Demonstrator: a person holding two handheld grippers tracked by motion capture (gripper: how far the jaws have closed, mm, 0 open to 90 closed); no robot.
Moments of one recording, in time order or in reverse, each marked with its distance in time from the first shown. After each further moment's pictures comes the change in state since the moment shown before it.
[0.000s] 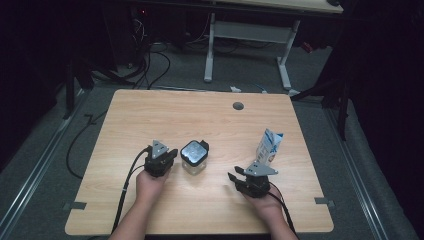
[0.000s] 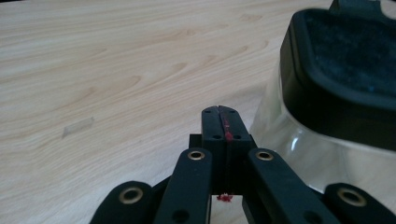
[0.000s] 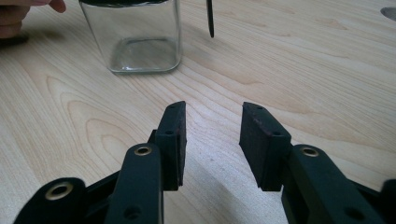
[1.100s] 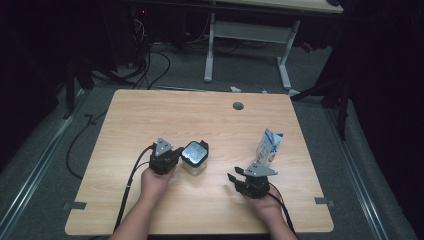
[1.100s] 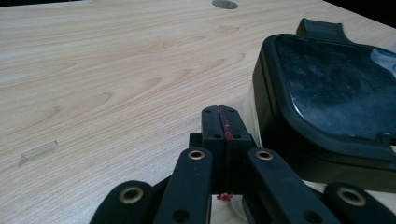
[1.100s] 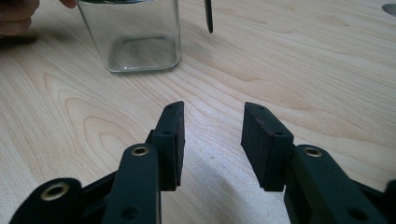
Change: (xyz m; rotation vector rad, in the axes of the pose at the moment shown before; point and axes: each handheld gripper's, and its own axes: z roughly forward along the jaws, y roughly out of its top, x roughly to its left) left arm -0.007 0.007 0.006 -0.026 -0.075 0.008; right arm 0.000 -0.003 0.002 -0.002 0.000 0.000
